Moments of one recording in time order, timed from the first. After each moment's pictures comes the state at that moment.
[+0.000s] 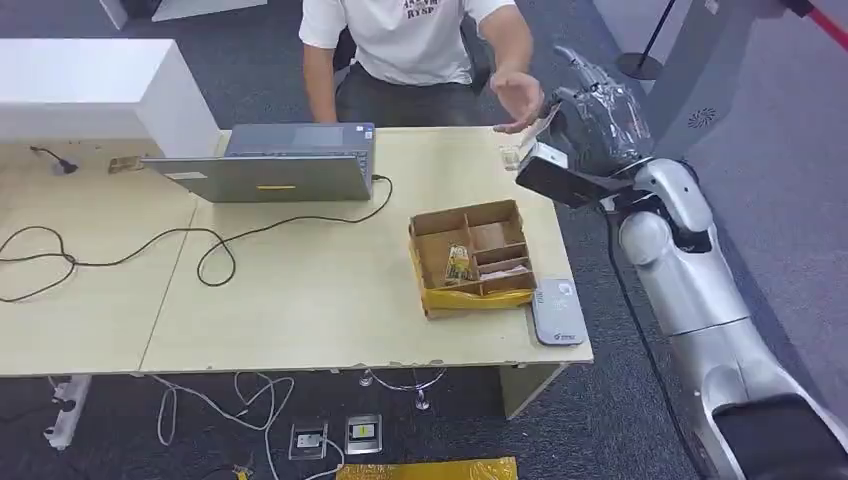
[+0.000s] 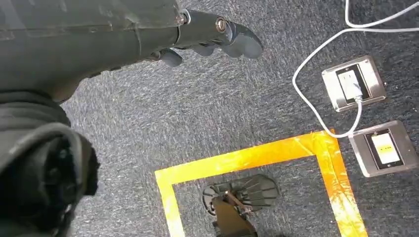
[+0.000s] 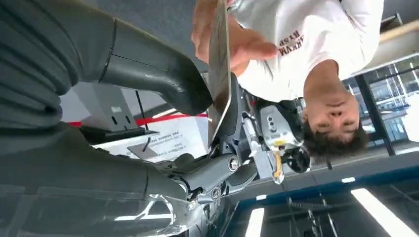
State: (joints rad) left arm -0.23 0.18 -0.88 -0.22 0.59 0.27 -0.07; right arm -0.81 -0.32 0.41 -1.19 0.76 -0.03 -0.25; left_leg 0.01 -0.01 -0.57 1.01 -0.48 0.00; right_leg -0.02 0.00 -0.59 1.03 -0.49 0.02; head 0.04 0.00
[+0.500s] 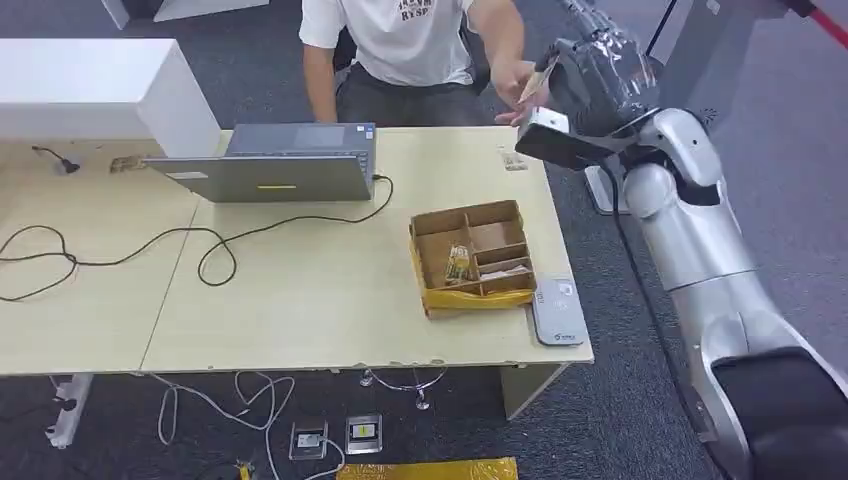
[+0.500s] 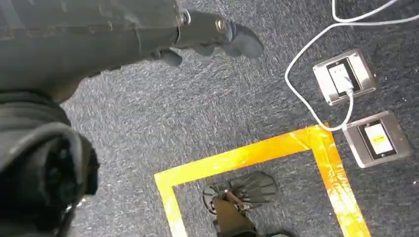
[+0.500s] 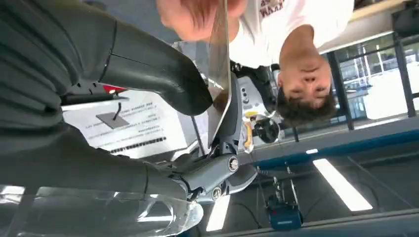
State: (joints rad) left arm -0.25 0.19 -0.89 -0.22 0.55 0.22 -0.05; right arm -1.03 -0.27 0.43 -0.97 0.82 -0.09 -0.41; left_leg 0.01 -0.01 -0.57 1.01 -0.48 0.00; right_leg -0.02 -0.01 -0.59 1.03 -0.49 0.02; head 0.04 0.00
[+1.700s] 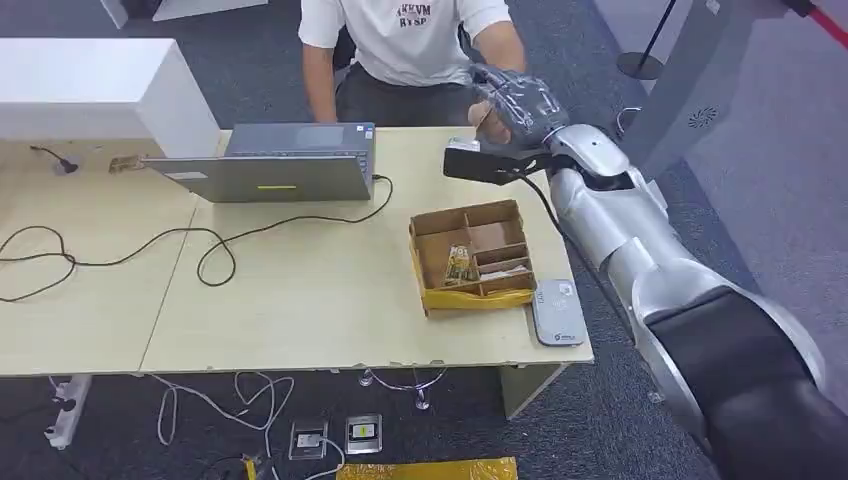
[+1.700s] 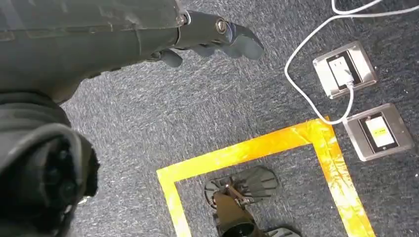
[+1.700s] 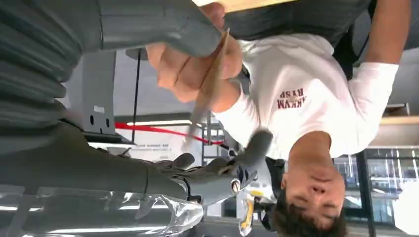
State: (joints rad) left arm -0.27 0.18 -0.89 -0.22 0.55 0.22 -0.02; right arm -1.20 -0.06 0.60 -0.40 0.93 -0.14 -0.36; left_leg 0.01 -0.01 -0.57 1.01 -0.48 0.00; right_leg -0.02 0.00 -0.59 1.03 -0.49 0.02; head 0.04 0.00
